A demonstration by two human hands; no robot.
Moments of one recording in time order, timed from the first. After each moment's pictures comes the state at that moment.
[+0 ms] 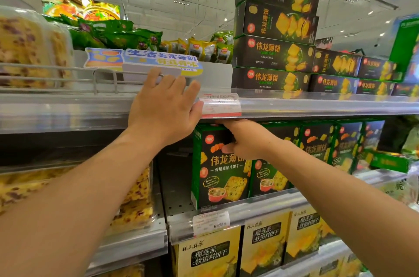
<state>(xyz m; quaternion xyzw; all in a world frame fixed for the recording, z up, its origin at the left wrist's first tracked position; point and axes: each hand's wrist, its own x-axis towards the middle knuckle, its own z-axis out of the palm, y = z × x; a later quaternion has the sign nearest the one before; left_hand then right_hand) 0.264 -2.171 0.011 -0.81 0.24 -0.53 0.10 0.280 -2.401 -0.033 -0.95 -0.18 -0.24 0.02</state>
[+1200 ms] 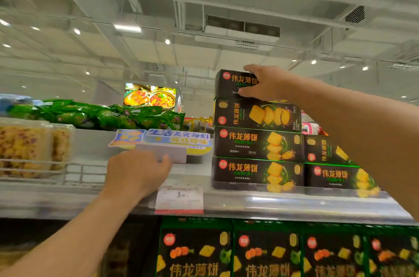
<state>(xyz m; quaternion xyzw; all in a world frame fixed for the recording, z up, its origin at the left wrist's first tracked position) 0.288 -2.219 0.061 -0.86 -0.05 -0.50 0.00 0.280 -2.494 0.264 -0.90 -0.15 -0.40 0.02</state>
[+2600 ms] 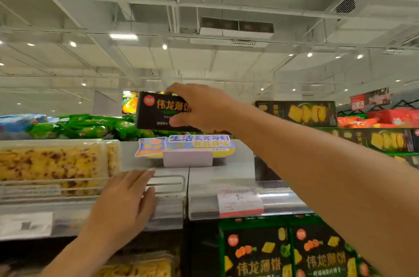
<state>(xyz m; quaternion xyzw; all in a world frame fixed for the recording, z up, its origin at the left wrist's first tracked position) 0.255 -2.078 0.019 -0.80 0.18 -0.58 -0.02 0.250 -2.280 0.207 -0.84 -0.37 -0.40 0.02</state>
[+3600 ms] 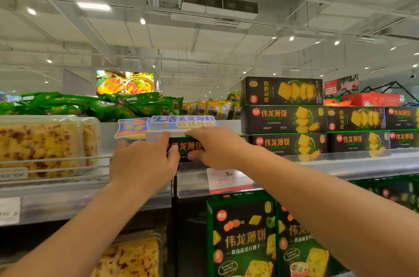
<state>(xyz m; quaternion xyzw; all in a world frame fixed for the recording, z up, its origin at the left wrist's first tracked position) 0.269 -2.144 0.053 -0.85 0.05 -0.52 0.03 0.287 -2.319 0.098 -0.92 -0.25 -0.29 -0.03</state>
